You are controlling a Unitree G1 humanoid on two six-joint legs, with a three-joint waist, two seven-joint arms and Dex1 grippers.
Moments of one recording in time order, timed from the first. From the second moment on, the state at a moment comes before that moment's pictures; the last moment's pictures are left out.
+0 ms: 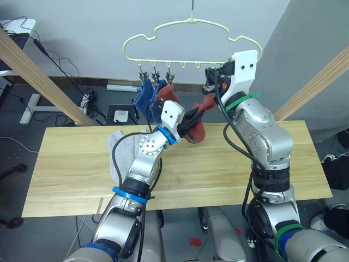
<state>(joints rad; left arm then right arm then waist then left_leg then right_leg) -0.66 0.12 -0.15 0.37 -0.07 -0.16 -0.56 -0.80 -0.07 -0.03 -0.20 0.23 0.71 0.12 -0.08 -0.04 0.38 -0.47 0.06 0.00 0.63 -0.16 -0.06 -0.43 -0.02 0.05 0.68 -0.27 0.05</state>
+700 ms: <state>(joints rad) -0.67 0.09 -0.10 0.39 -0.12 -0.13 -0.58 -0.80 -0.07 -0.03 -0.21 0.25 0.73 0.11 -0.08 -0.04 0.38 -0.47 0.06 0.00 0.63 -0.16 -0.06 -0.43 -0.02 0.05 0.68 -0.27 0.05</state>
